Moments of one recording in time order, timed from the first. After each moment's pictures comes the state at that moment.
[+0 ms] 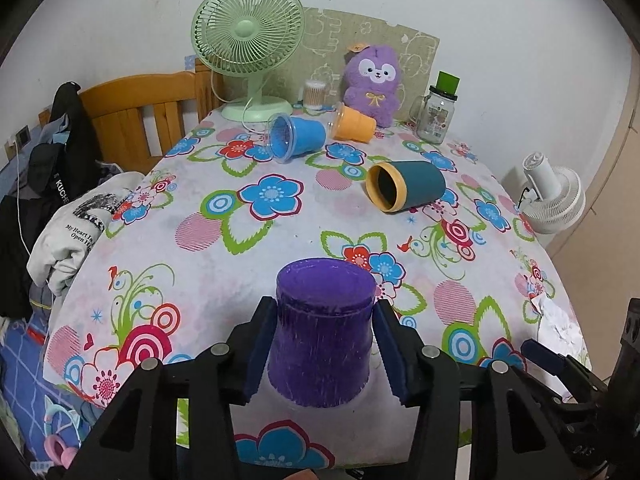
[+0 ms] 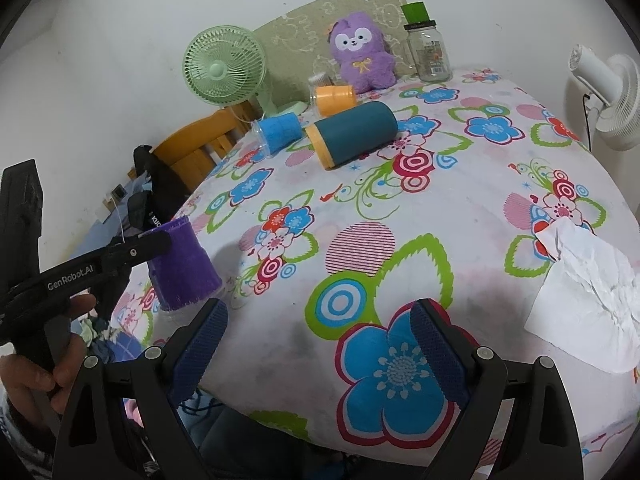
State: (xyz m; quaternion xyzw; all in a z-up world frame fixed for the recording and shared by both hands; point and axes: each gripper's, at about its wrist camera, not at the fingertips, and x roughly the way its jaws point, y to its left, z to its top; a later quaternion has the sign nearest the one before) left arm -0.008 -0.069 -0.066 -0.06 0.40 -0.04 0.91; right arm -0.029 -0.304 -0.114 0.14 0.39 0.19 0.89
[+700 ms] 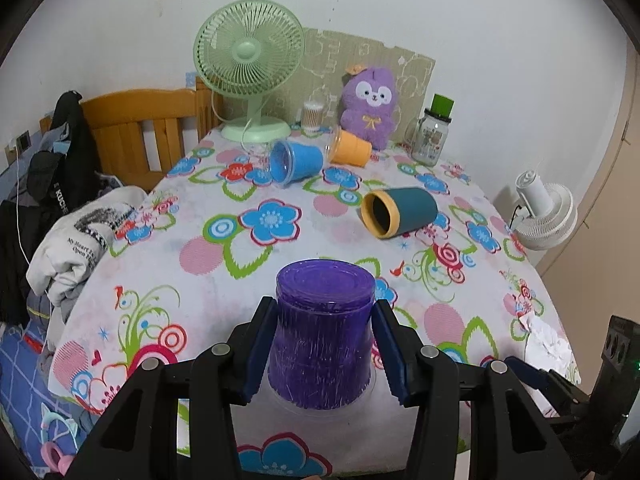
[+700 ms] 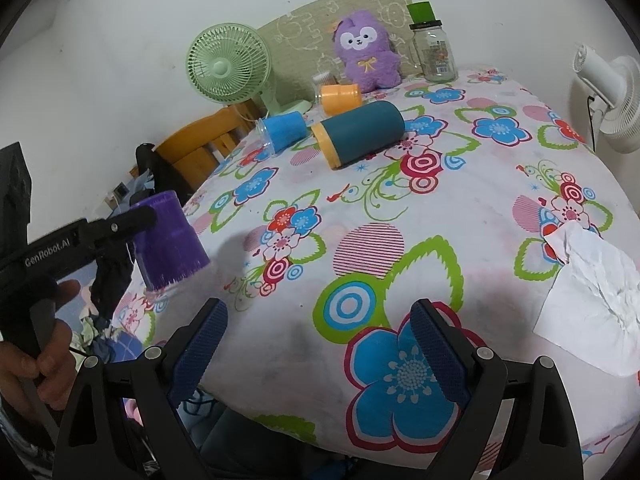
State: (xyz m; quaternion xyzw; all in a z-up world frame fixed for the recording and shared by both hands) left arm -0.009 -0.064 -0.045 -0.06 0.37 -0.05 0.93; right arm -0.026 -0.297 -0.113 0.13 0.39 0.20 0.89
